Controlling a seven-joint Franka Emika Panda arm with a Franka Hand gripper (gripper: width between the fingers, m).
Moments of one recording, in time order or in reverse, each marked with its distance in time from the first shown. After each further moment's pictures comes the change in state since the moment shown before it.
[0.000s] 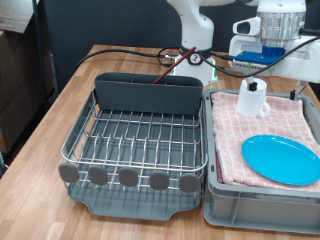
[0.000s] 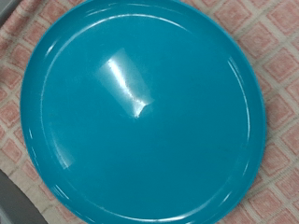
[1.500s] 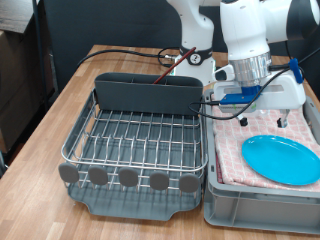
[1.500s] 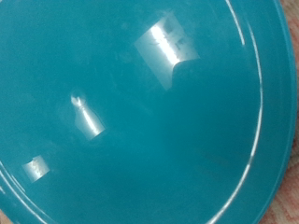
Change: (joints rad) arm -0.035 0.146 0.087 -0.085 0.795 0.252 -0.794
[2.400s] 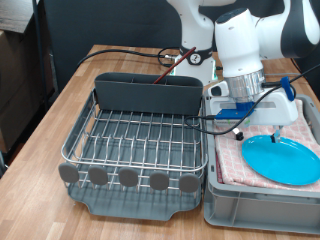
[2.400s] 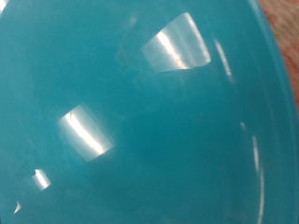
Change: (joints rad) arm -0.036 0.115 0.053 0.067 0.283 0.073 -0.255
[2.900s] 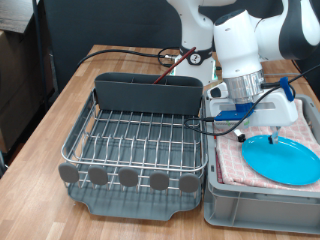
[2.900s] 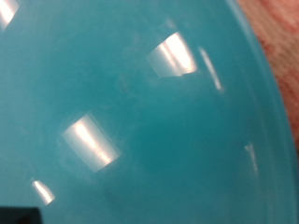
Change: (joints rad) arm 0.004 0.016 -0.001 0.014 0.042 0.031 -0.008
